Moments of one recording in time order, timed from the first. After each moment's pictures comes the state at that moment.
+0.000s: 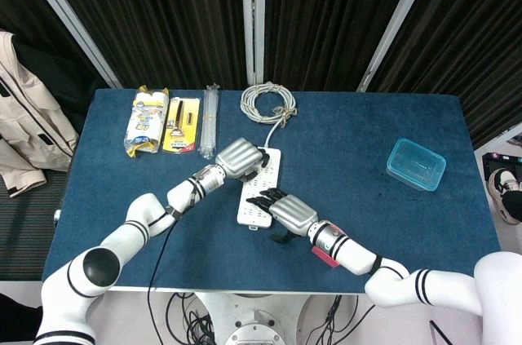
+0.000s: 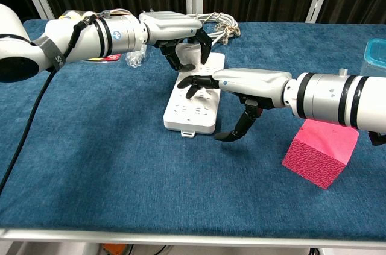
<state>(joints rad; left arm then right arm) -1.20 -1.93 -0.02 -0.50 1.65 0.79 -0.57 0.85 -1.58 0.10 -1.47 -1.34 0.69 0.05</state>
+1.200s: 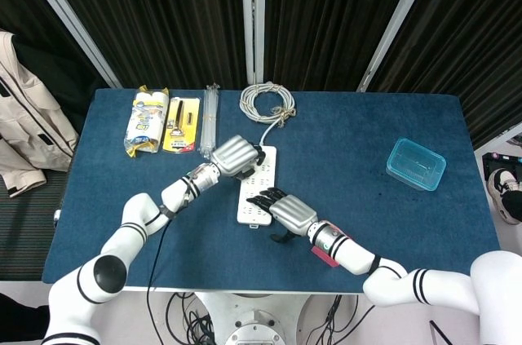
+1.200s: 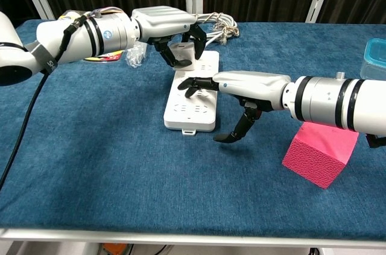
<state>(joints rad) -1.17 -1.99 0.05 -0.32 1.67 0.91 -0.67 0.86 -1.59 0.09 -1.46 -1.30 0.67 0.03</state>
